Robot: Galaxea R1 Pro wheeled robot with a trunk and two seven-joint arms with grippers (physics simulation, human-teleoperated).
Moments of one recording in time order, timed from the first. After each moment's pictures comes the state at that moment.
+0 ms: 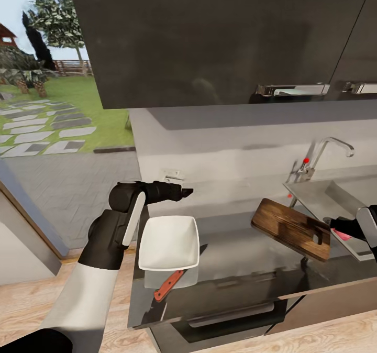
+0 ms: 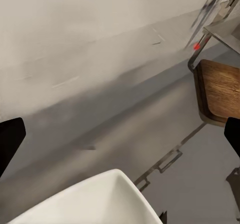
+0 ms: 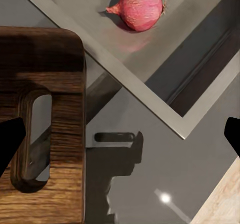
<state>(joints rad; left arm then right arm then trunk) -0.83 -0.16 -0.17 -1.42 0.02 1.01 -0.33 -0.86 -0.50 -0.21 -0.84 -0.46 0.97 -0.37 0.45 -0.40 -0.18</state>
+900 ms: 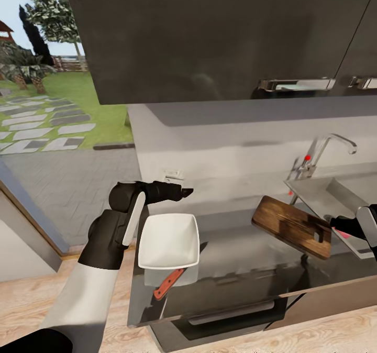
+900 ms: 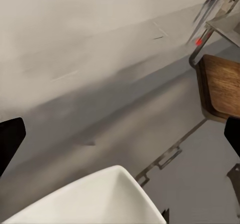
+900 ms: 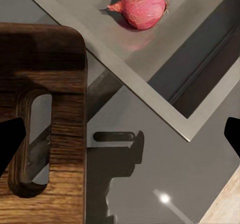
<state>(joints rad) -0.83 -0.16 -0.17 -1.42 0.02 1.01 -0.33 -0.86 -0.50 -0.21 -0.85 -0.46 0.96 -0.36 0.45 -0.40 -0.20</state>
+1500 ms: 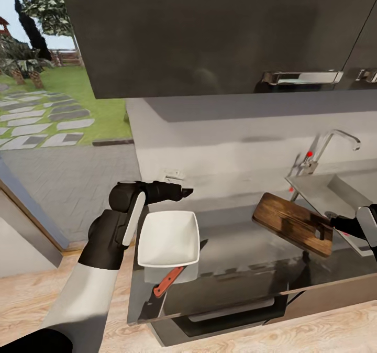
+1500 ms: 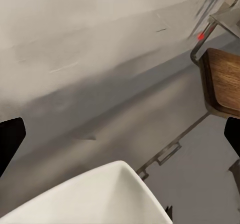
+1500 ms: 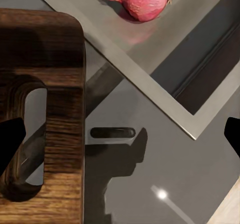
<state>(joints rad) -0.83 -0.16 -0.17 -1.42 0.02 1.01 -0.33 -0.86 -0.50 -0.21 -0.85 -0.46 0.96 -0.36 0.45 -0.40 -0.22</state>
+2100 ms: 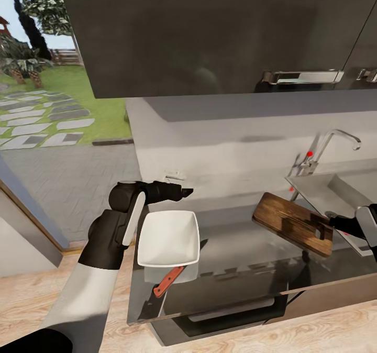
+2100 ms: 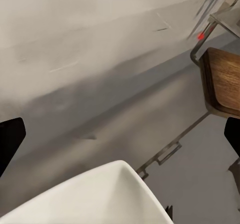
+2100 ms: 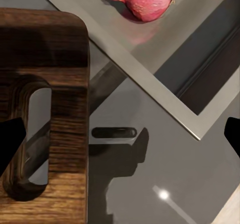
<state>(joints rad) -0.83 -0.16 -0.17 -1.42 0.02 1.01 -0.33 -0.86 -0.49 -0.21 -0.86 -0.46 0.96 -0.36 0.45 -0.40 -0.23</state>
